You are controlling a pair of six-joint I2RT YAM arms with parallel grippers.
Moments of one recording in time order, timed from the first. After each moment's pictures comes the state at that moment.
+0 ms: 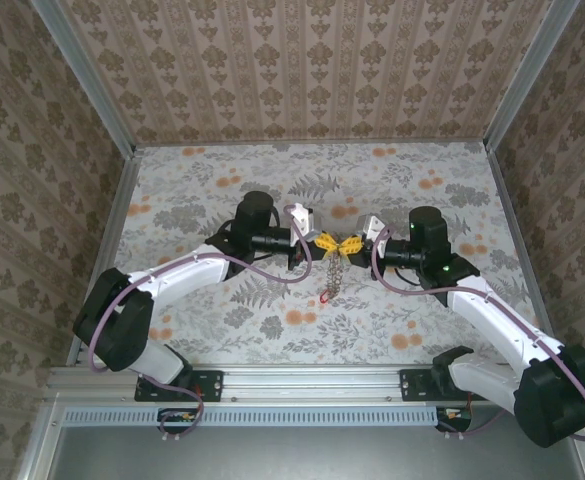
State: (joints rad) left arm -0.74 1.50 0.92 0.23 0.89 0.28; right arm 0.32 1.06 0.66 -0.04 -0.79 -0.41
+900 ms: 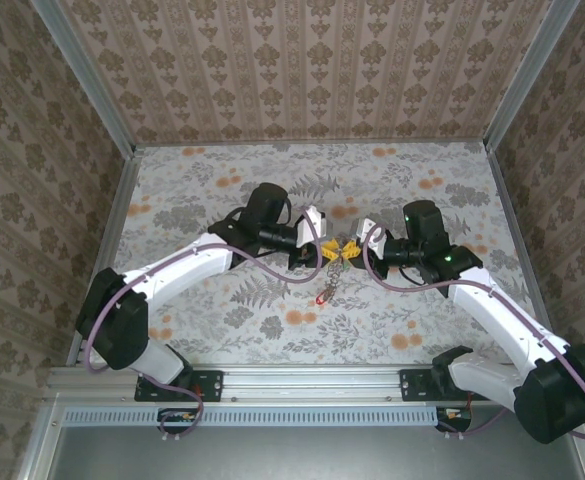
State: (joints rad) left arm -0.77 1.51 1.10 -0.19 0.82 0.51; right arm 0.34 1.08 0.79 -0.34 -0.73 -0.60
